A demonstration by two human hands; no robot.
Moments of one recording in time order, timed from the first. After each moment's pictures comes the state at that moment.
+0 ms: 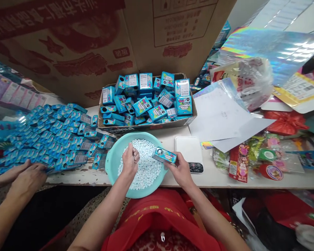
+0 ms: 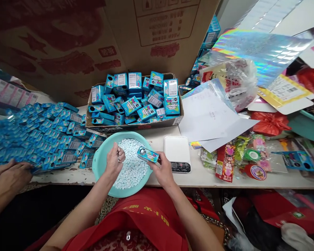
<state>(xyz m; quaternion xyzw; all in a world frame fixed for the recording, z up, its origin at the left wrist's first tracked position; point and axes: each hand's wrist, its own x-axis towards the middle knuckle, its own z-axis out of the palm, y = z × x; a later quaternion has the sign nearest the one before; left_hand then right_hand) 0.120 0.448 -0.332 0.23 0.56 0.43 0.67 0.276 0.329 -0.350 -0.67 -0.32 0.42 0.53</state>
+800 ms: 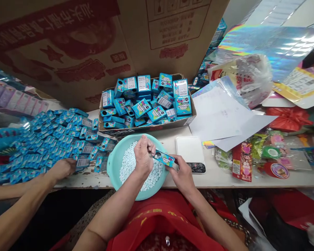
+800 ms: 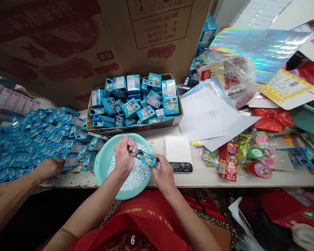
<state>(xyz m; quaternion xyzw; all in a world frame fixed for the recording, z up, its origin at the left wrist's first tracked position) 0.195 0.437 -0.271 0.29 0.44 0.48 0.70 0.271 0.320 -0.346 -0.71 -0.42 0.29 0.48</state>
